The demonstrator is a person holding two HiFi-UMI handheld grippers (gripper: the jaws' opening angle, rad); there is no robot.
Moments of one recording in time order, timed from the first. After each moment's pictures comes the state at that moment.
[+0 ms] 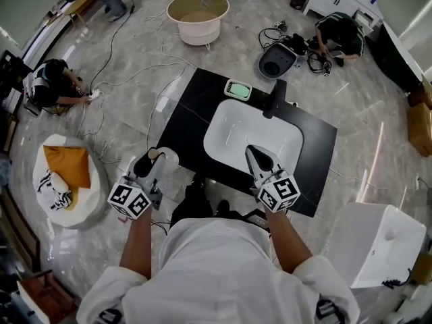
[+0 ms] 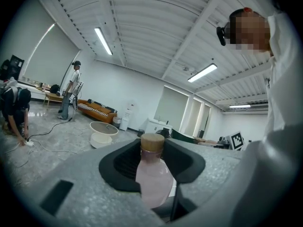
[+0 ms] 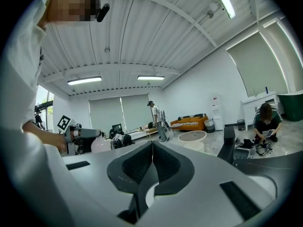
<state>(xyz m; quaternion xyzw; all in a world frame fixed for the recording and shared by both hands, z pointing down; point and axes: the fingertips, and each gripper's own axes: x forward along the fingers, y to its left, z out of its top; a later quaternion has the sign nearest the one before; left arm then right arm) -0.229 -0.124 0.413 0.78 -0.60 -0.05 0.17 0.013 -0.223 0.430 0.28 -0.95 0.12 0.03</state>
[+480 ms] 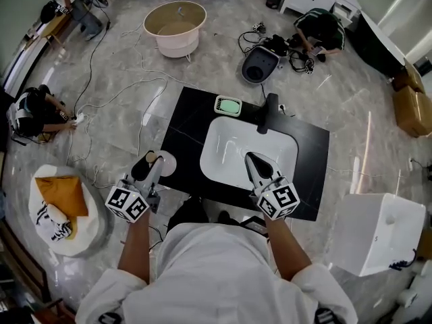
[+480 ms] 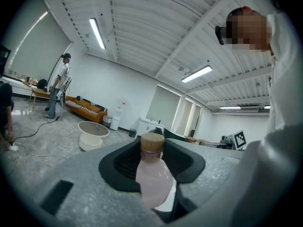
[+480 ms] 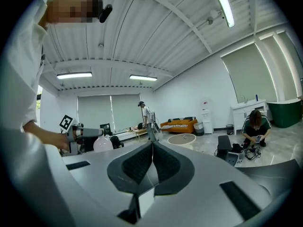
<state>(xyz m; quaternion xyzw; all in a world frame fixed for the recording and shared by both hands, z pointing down) -0.263 -0.211 0.412 0.82 -0.55 -0.05 0.16 -0.005 -0.268 0.418 0.34 -0.93 0.10 0.03</state>
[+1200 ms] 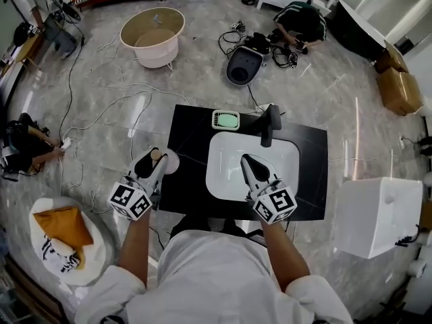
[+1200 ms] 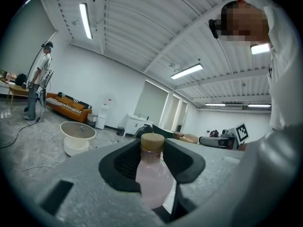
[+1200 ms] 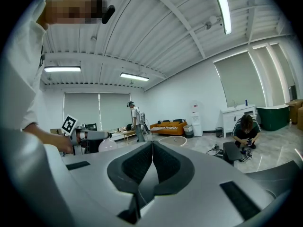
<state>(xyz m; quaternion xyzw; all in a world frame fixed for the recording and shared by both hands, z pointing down) -0.297 -0.325 0.420 0.87 -0.46 -0.03 0.15 -0.065 -0.327 0.410 0.41 -0.91 0.10 0.03</state>
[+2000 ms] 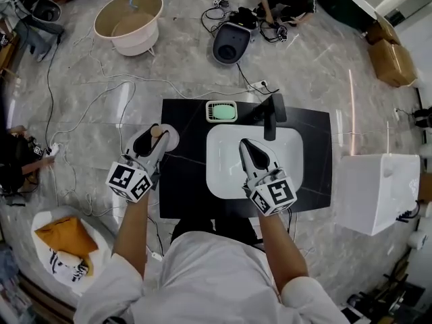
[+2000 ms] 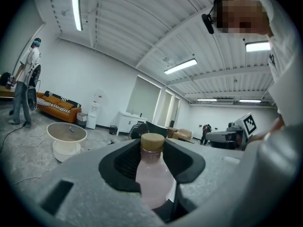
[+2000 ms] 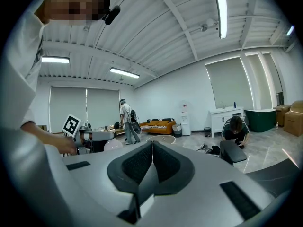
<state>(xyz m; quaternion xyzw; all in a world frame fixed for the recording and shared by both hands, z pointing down) -0.285 -0.433 0.460 0.90 -0.41 -0.01 0.13 -0.077 -0.389 0.440 0.47 -0.87 0.09 0.05</state>
